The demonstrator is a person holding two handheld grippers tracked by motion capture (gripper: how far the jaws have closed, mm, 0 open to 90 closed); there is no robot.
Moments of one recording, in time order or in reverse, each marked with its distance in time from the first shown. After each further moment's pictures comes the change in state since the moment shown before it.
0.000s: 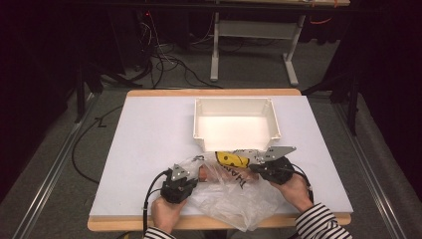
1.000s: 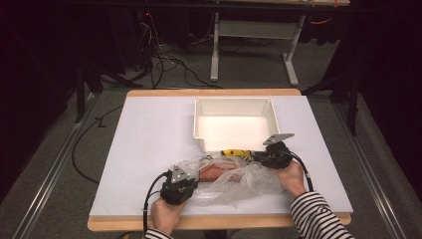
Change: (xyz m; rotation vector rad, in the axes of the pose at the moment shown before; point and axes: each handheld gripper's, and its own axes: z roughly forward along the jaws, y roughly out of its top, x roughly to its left) left arm -0.004 -0.001 -0.004 -0.014 0.014 0.026; right arm -0.051 -0.007 0.031 0.045 -0.081 0.201
